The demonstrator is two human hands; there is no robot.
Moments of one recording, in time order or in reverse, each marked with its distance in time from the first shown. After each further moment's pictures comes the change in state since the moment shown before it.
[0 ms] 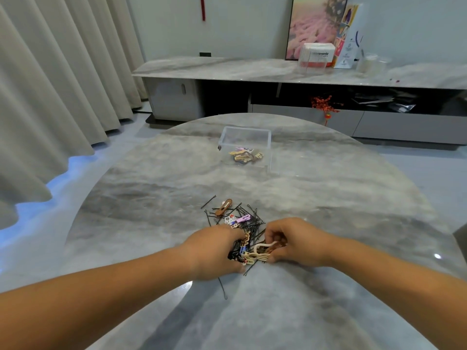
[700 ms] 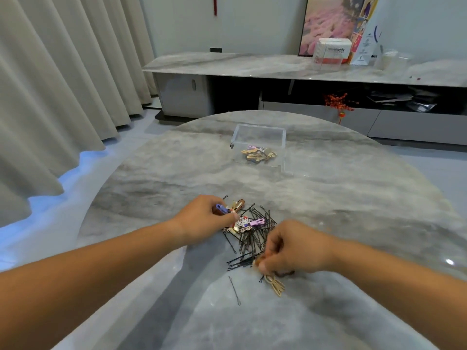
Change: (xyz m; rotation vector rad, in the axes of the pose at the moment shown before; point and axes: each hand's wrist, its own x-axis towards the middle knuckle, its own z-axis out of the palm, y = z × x) left_hand 0.016 -0.061 -0.023 -0.651 0.234 -0.249; right_hand 0.008 -0.048 0.001 0.218 -0.138 0.164
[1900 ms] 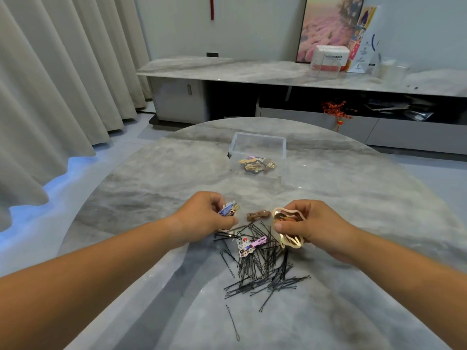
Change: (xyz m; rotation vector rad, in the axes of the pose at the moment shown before) left_hand 0.042 0.004 -0.008 -0.244 -0.031 -0.045; right_hand 0.036 0.031 -0.045 0.653 0.309 -0.012
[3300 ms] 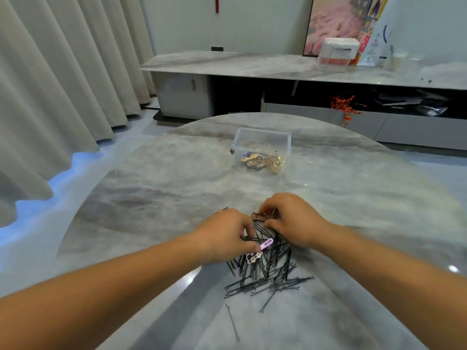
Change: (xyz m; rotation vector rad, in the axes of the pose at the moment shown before) left_hand -0.005 0.005 0.042 0.625 -0.144 0.166; right_hand 0.047 0.008 0.021 -1.000 0.007 -0.367
